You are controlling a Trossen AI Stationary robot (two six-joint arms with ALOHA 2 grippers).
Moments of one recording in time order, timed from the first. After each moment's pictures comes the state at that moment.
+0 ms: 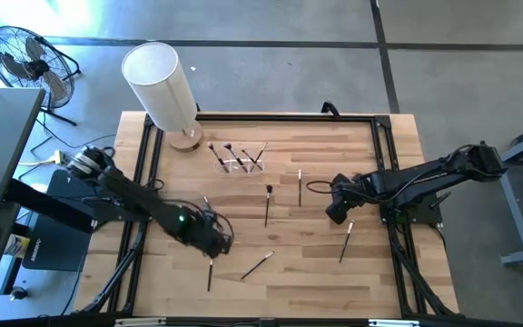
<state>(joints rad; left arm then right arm) -0.51 1.55 1.00 -0.72 -0.10 -1.80 0.09 1.13 0.52 -0.61 0.17 0.82</state>
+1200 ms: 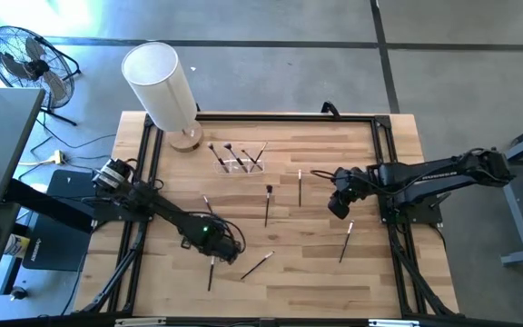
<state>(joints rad) -0.45 1.83 1.09 -0.73 -0.03 -1.84 -0.01 1.02 0.53 -0.57 0.08 0.65</state>
